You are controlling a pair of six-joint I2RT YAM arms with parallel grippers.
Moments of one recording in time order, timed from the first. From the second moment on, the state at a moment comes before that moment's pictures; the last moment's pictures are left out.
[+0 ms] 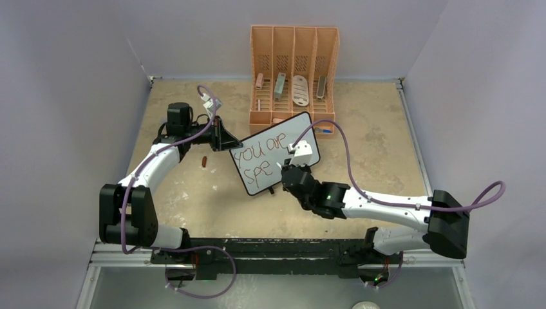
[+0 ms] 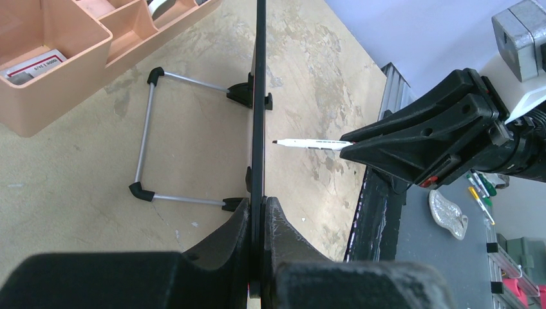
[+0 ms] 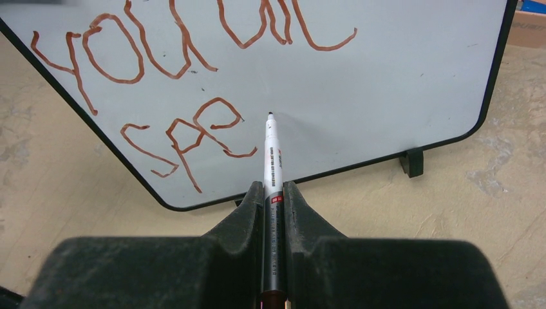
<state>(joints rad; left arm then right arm) -0.08 1.41 0.92 -0.09 1.12 -0.11 1.16 1.26 0.78 -0.13 0.71 0.61</state>
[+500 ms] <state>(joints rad) -0.08 1.41 0.92 -0.10 1.12 -0.11 1.14 1.26 0.78 -0.09 0.70 0.59</state>
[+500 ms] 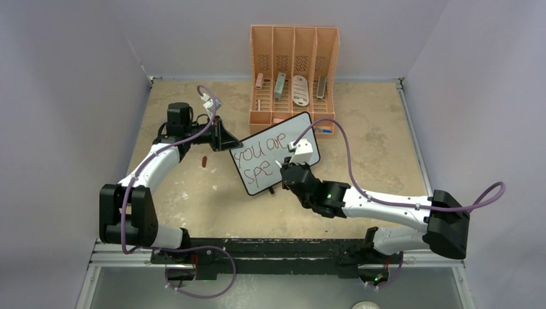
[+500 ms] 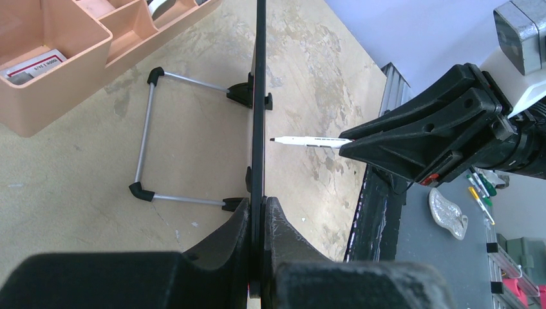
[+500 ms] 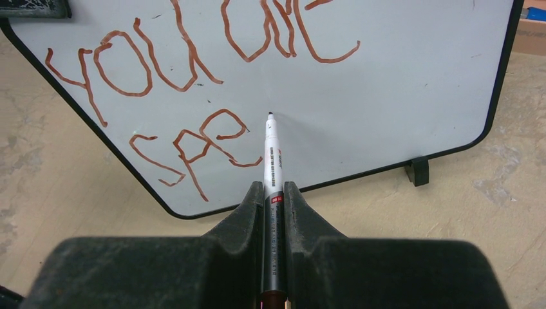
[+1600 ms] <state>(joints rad) -0.08 1.41 0.92 -0.10 1.12 -0.11 1.14 1.29 0.78 -0.06 0.68 0.56</state>
